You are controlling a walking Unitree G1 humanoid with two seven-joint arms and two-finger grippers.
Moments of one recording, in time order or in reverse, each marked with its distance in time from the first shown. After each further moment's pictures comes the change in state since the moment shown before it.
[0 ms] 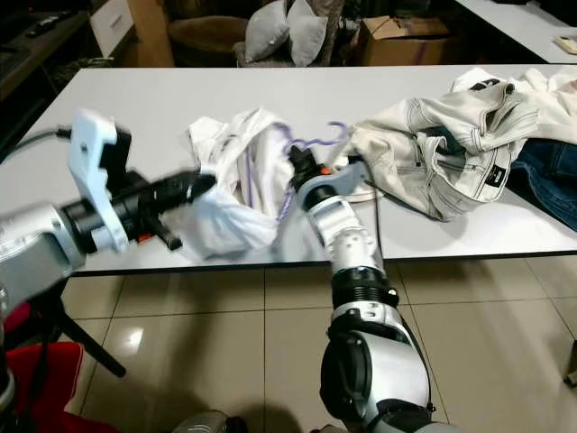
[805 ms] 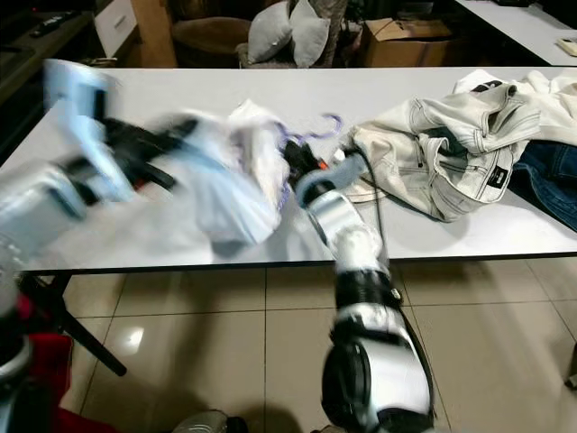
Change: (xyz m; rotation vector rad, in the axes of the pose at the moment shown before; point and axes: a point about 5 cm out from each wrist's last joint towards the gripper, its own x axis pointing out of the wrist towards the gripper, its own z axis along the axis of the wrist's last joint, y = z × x) left arm 0.010 0.038 0.035 -0.018 -0.194 0.198; right arm -0.006 0.008 -0.006 -0.122 0.090 0.006
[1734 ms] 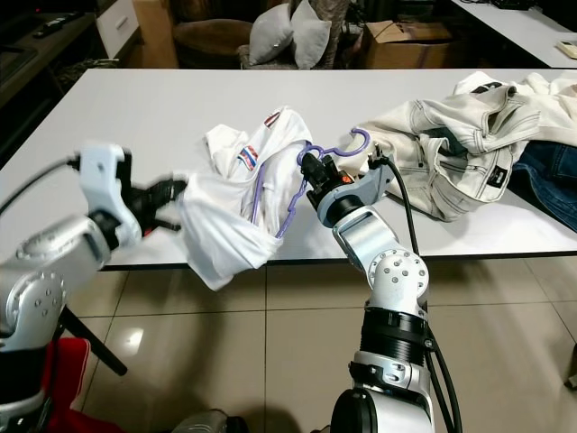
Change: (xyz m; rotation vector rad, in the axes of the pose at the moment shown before) left arm -0.005 0.027 -0.096 -0.030 0.247 0.161; right arm -0.044 0.011 0.015 -0.029 0.030 -0.036
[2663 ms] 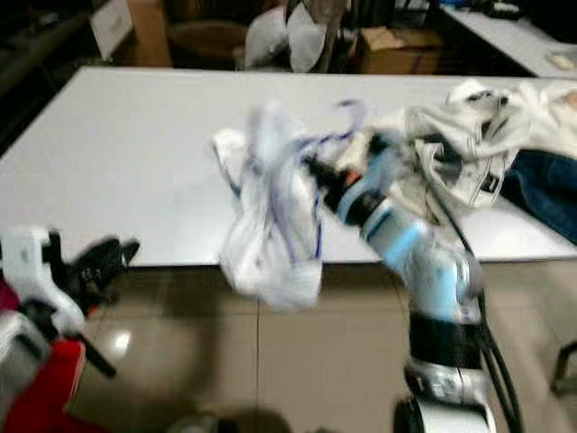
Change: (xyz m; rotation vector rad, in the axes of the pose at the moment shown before) left arm -0.088 -0.003 -0.047 -0.083 -0.071 0.159; right arm -0.030 0.013 0.015 -0.528 0.197 0.125
